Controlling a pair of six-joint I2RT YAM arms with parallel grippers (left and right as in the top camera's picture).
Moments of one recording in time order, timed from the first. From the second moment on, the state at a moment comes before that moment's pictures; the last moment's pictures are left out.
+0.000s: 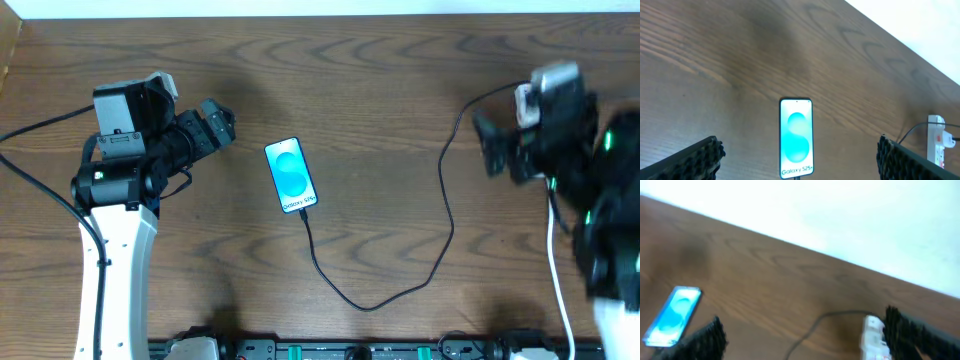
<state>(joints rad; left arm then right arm) 0.11 1.28 1.22 -0.78 0.30 -0.41 0.04 0.93 1.11 -0.57 -0.27 -0.27</state>
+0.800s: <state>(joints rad) 0.11 1.28 1.22 -0.78 0.30 -0.41 0.04 0.10 0.12 -0.08 -0.27 -0.46</state>
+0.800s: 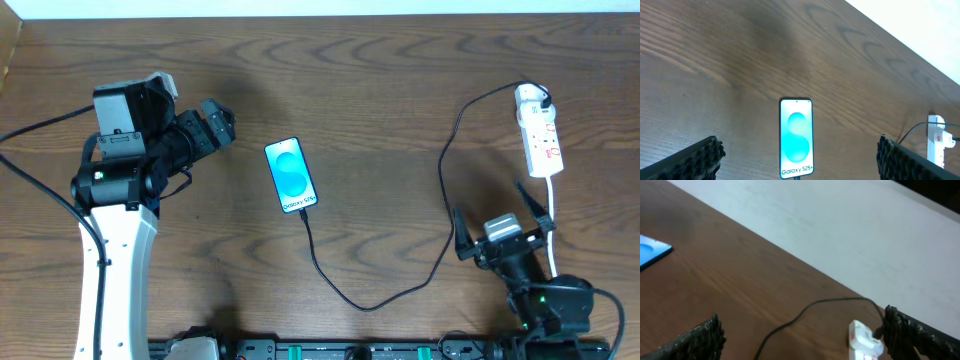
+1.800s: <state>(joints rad) 0.11 1.28 1.22 -0.78 0.30 -0.41 0.04 0.01 0.06 -0.16 -0.29 -0.46</state>
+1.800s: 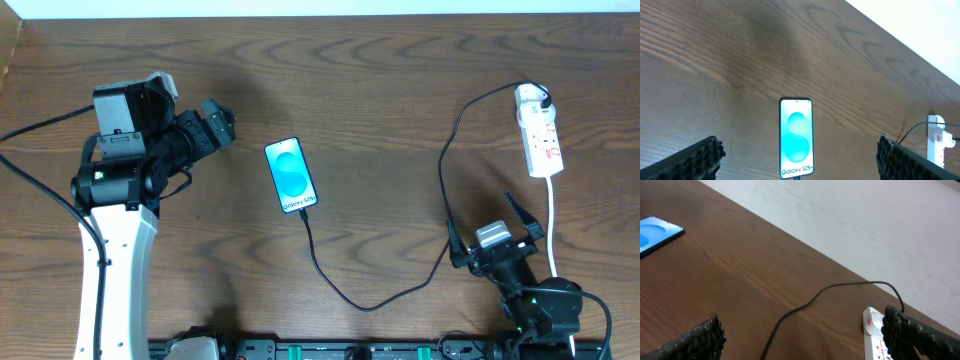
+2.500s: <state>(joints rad) 0.11 1.28 1.22 -0.79 0.30 -0.41 0.04 0.01 0.06 -0.16 -0.29 -0.46</state>
